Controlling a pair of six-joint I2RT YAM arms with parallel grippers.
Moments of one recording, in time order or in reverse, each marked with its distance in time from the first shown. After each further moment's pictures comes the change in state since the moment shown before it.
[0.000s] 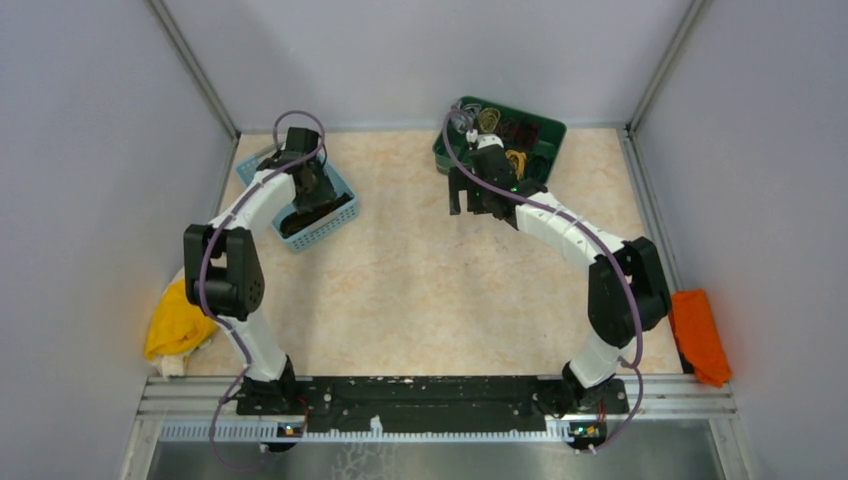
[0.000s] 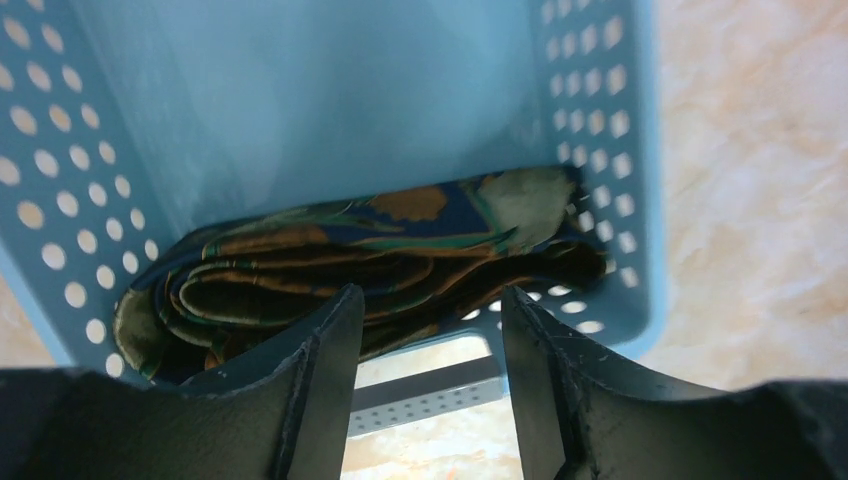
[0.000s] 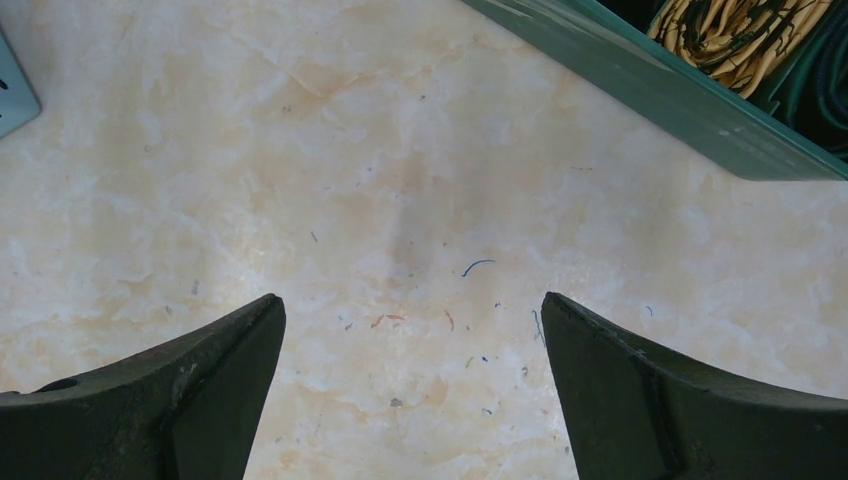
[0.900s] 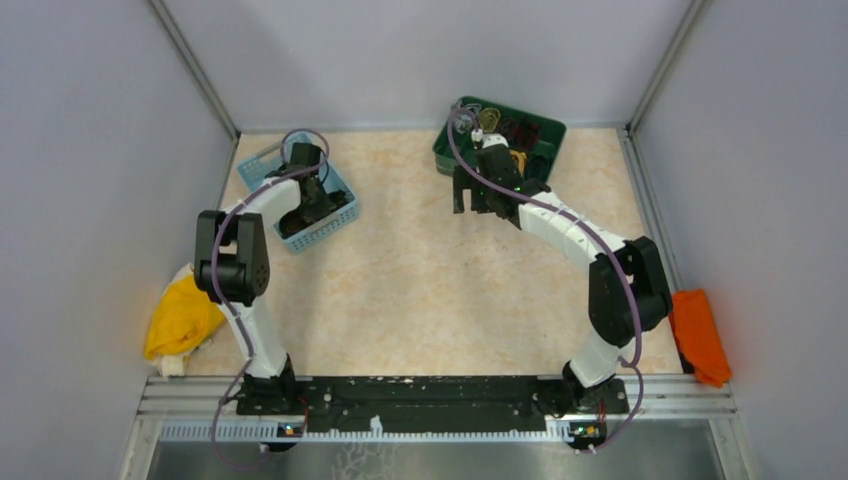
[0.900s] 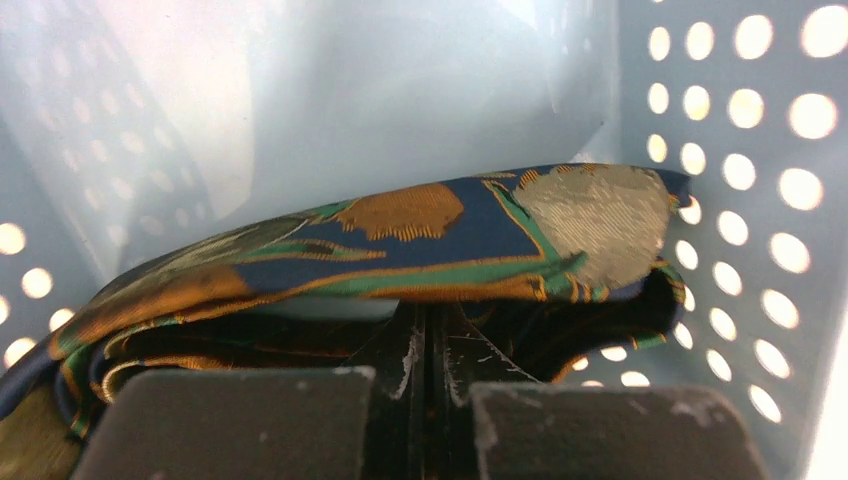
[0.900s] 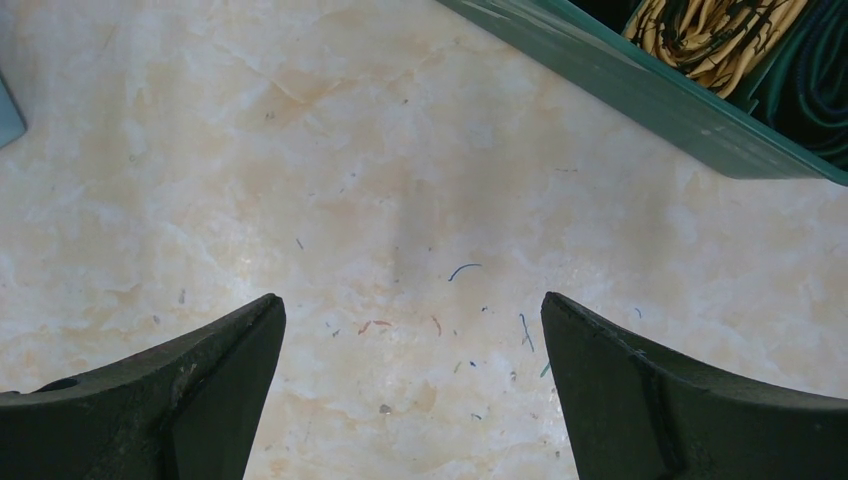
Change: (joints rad) left arm 0.032 0.139 -0.087 0.126 0.055 0.018; right arm -0.024 0.000 -0.014 0.016 -0.010 0.000
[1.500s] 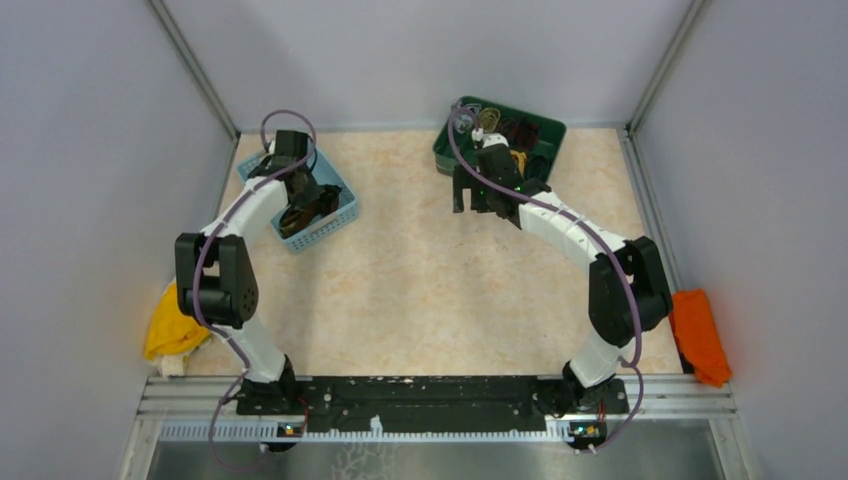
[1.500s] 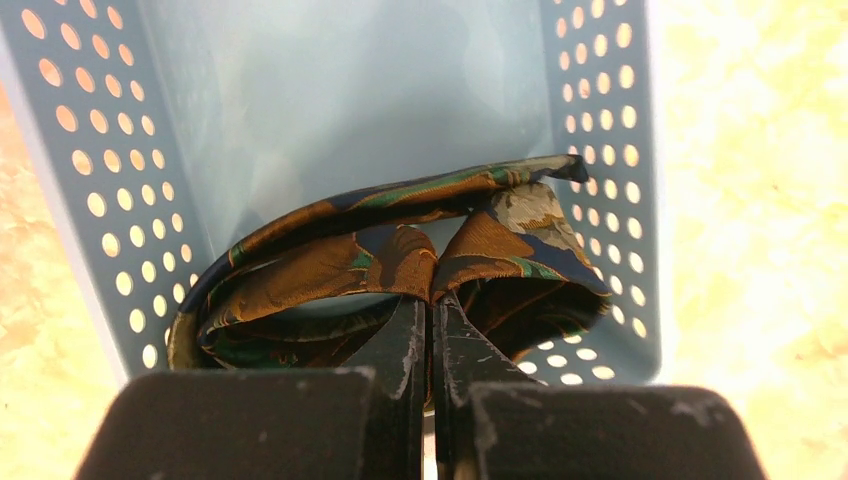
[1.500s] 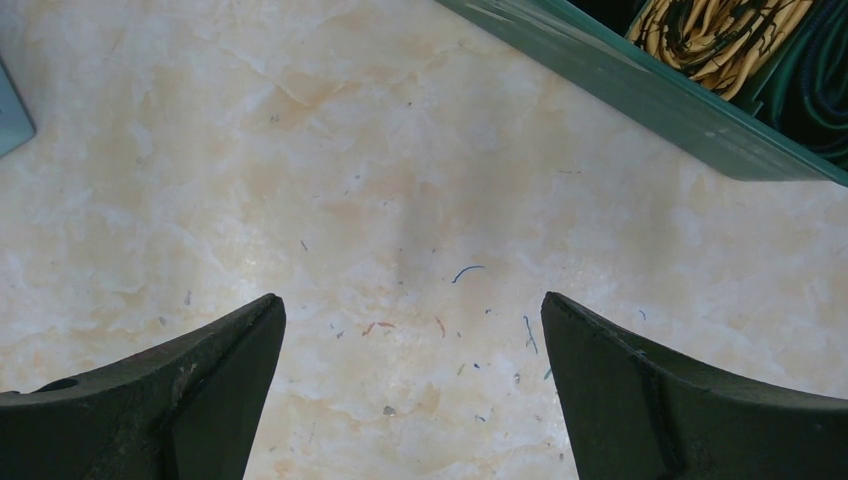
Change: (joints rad) left arm 0.006 -0.185 -0.016 0.001 -0.104 -0.003; right arm -0.004 0.000 0.000 0.006 -0.006 0.003
